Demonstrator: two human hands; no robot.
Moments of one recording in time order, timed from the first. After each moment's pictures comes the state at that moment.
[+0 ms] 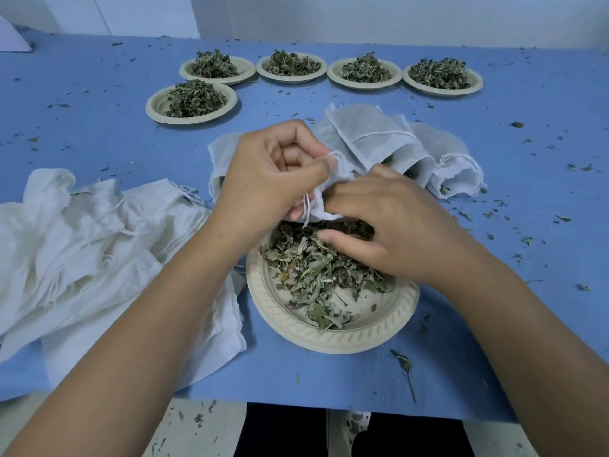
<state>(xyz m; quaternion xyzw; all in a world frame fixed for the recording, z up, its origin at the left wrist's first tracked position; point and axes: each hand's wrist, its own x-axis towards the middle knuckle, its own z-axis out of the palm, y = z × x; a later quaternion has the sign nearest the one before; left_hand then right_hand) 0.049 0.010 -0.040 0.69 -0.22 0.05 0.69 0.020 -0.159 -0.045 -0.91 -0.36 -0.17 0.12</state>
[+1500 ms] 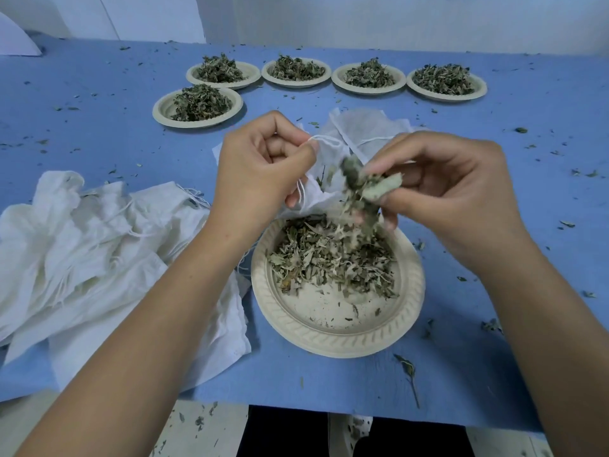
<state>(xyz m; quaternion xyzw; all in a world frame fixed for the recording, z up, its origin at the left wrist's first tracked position) 0.052 0.013 -0.036 0.71 -0.16 0.13 0.67 0.009 -0.170 -0.024 -0.70 -0.29 -0.10 0.65</state>
